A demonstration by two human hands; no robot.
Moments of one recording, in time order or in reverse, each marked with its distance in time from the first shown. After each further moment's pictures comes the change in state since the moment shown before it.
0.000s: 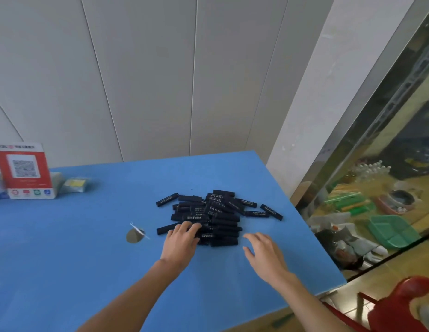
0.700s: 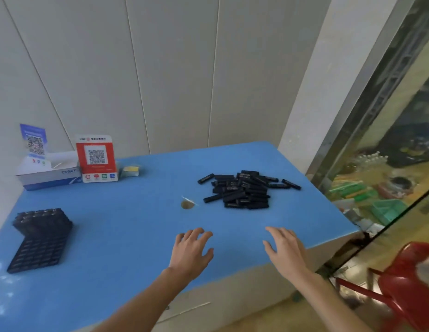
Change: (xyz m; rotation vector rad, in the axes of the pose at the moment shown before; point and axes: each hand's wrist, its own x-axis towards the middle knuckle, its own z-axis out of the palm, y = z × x) left_hand -0.174 -0.066 -0.089 0.076 -0.003 0.145; right_hand -0.140 -0.133 0.005 -0.005 0.158 0.148
